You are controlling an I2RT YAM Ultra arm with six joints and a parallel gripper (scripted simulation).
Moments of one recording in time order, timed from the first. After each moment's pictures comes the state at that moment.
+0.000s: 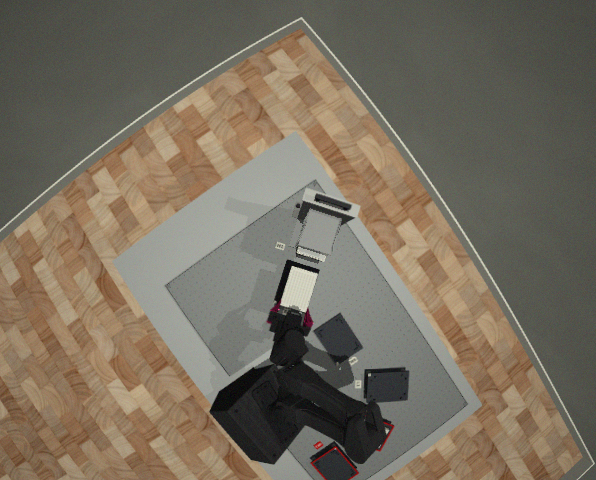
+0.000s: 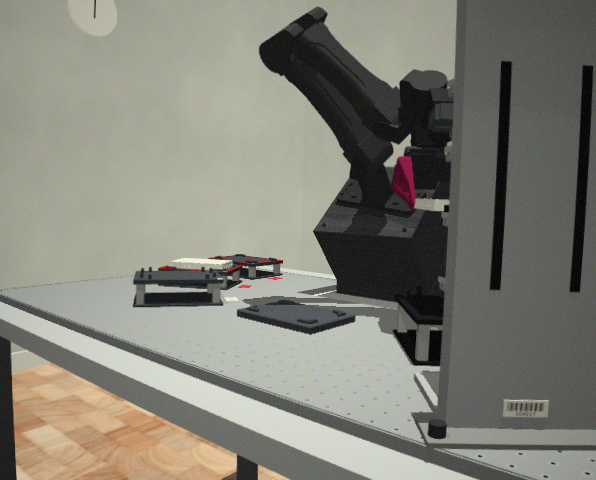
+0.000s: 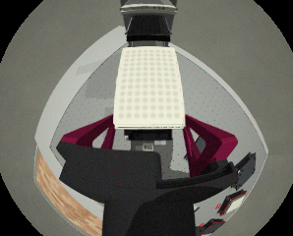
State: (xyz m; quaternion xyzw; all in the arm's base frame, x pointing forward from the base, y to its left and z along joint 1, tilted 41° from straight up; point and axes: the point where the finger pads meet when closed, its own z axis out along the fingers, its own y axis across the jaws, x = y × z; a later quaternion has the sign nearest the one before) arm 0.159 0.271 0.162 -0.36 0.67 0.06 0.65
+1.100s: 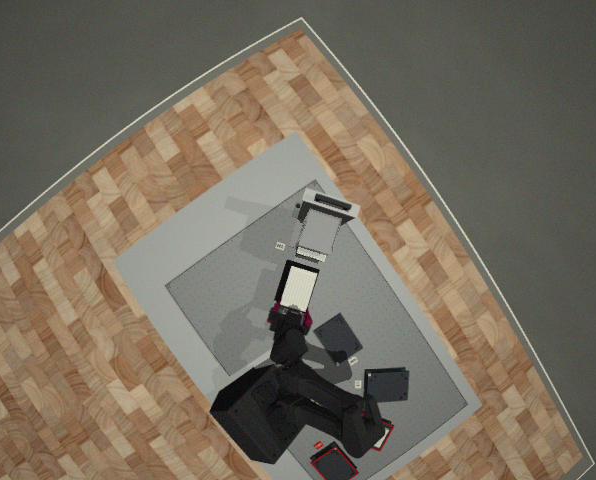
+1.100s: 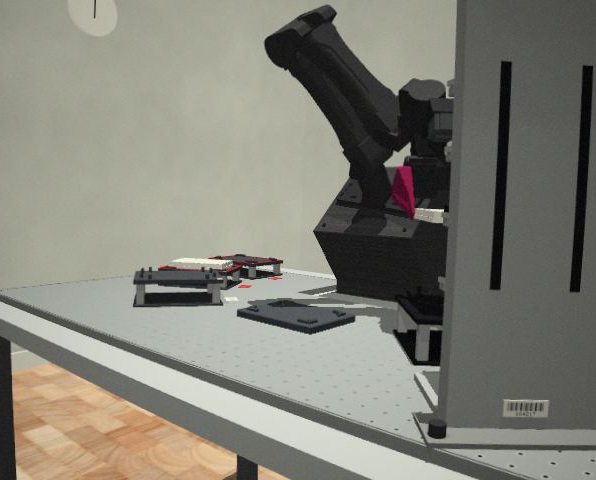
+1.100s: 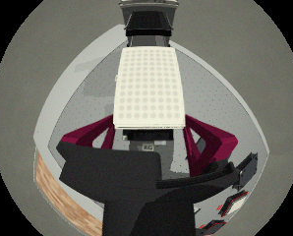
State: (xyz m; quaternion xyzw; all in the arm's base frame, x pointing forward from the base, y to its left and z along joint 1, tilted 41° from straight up) arm 0.168 0.272 0.151 -0.36 0.67 0.06 0.64
